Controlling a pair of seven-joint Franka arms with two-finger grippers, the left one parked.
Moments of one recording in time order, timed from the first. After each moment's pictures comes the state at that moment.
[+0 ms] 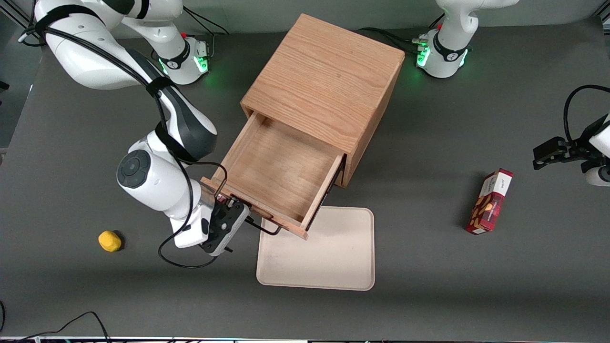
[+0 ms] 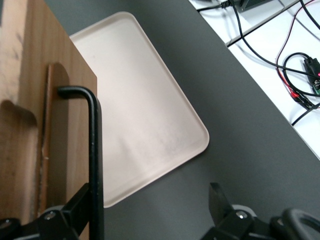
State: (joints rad) arm -0.04 0.70 0.58 -1.34 -0.19 2.26 -0.49
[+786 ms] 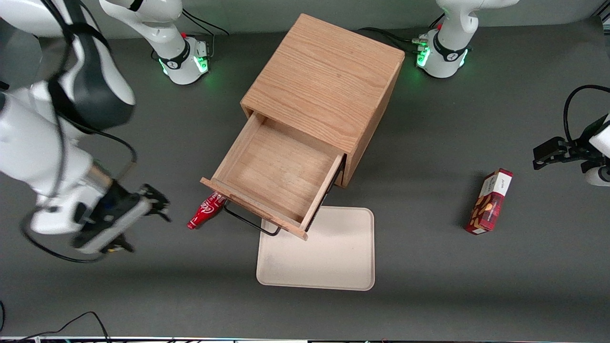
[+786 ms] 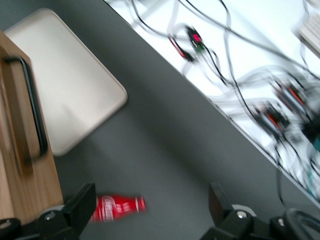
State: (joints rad) arm -0.17 0.36 0.43 -1.35 -0.12 1.99 -0.48
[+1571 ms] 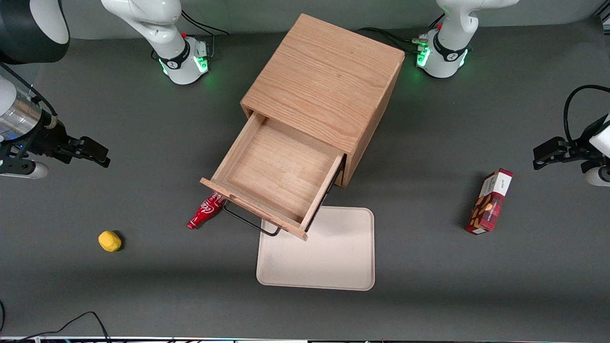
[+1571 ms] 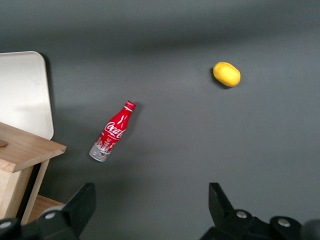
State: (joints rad) arm -0.29 0.04 0.35 -1.62 -0.04 1.71 0.23
